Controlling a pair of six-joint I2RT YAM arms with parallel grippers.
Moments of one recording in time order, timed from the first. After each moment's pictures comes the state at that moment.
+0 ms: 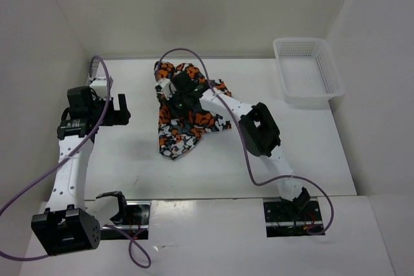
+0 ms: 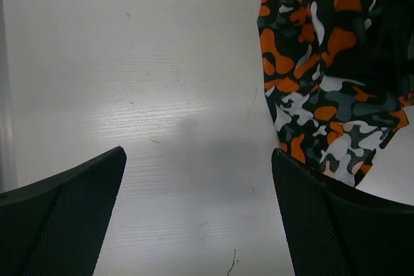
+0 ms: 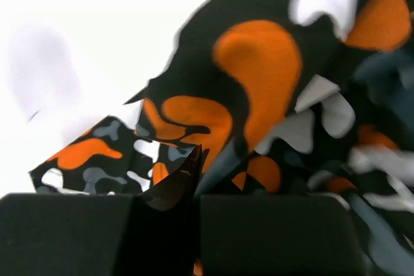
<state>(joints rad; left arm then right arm) 0.19 1.04 0.99 -0.61 0.24 0.07 0.76 2.35 2.01 -0.50 -0.31 -0.07</state>
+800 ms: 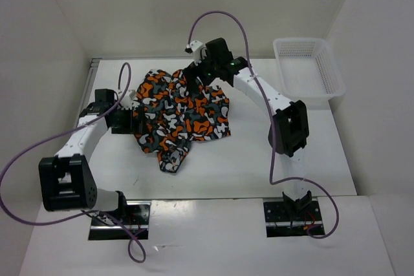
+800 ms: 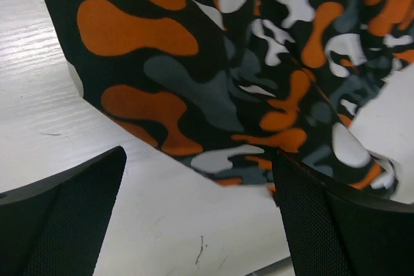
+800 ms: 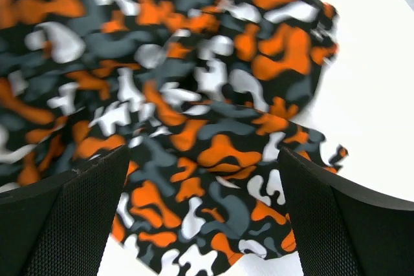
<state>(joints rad) 0.12 1.33 0.92 -0.62 0.40 0.07 0.58 2.08 2.00 -0.57 -0.36 -0.23</state>
